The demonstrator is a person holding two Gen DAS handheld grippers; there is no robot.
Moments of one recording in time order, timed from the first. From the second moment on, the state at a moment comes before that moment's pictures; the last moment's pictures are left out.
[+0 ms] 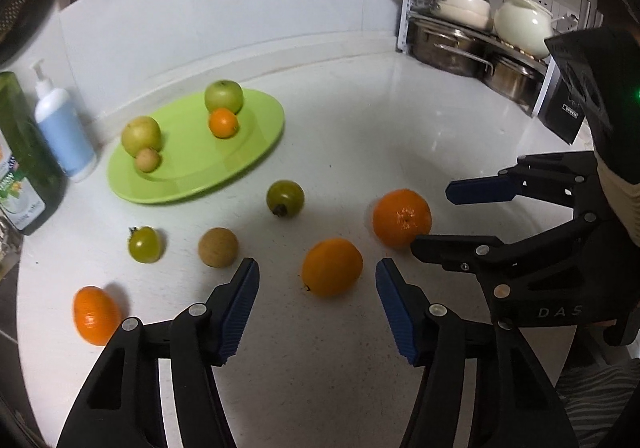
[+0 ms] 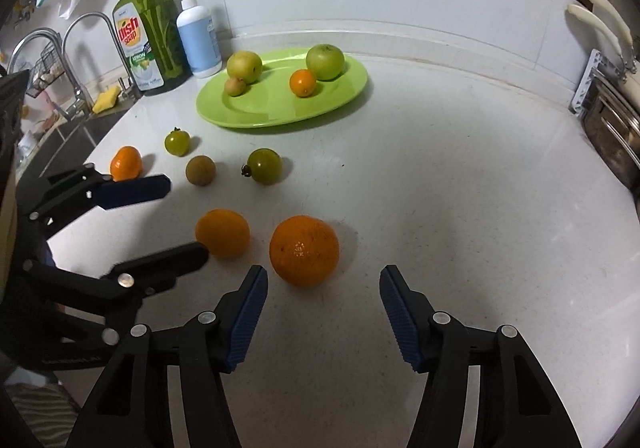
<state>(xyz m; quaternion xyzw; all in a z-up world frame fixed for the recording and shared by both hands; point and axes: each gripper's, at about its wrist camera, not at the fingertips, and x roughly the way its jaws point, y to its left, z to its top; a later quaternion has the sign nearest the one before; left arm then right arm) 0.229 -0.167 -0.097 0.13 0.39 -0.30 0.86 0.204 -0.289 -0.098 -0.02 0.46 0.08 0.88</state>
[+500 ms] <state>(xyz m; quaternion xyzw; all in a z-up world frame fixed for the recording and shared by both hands) 0.242 -0.180 -0.113 0.13 0.41 -0.32 0.84 0.217 -0.286 -0.106 -0.03 0.47 0.10 0.87</state>
